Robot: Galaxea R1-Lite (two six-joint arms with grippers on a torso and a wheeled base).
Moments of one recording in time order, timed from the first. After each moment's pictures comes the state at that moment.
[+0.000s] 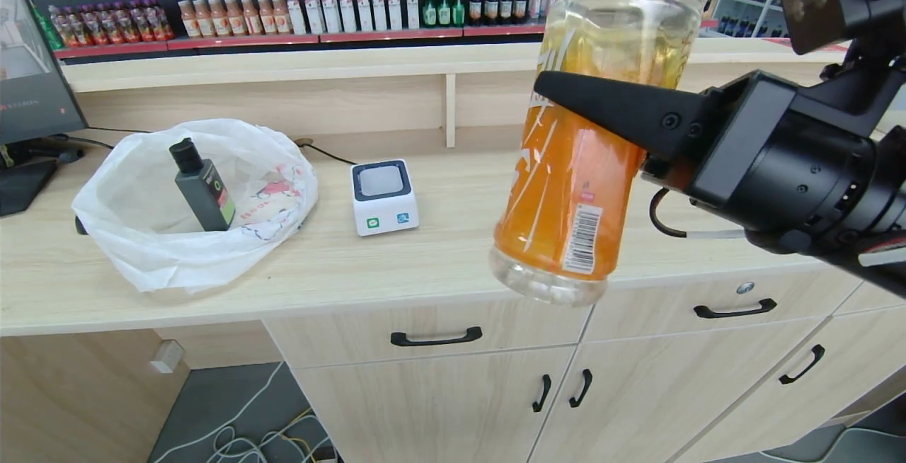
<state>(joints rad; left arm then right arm) 0.00 0.00 0.00 0.00 0.01 -0.01 0.71 1.48 -0.89 -0.90 0.37 0.42</state>
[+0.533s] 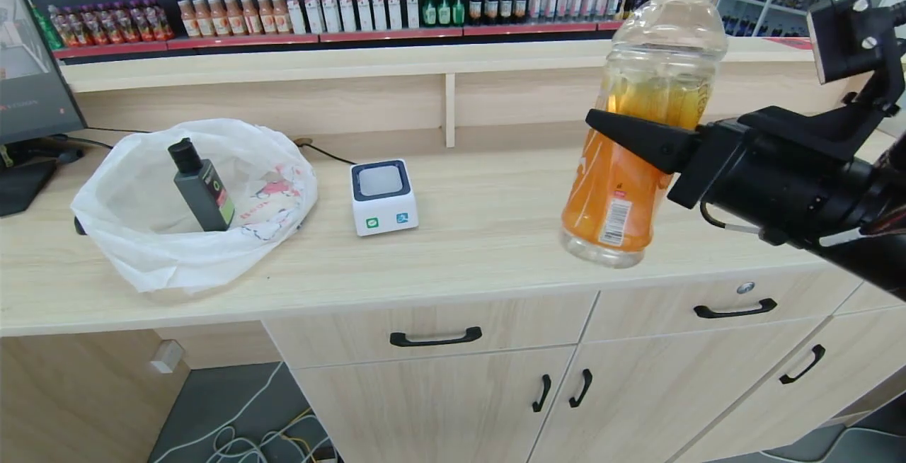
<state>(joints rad) 0.00 0.00 0.00 0.00 0.01 -0.01 0.54 1.47 -0.82 -0.89 0.20 0.17</state>
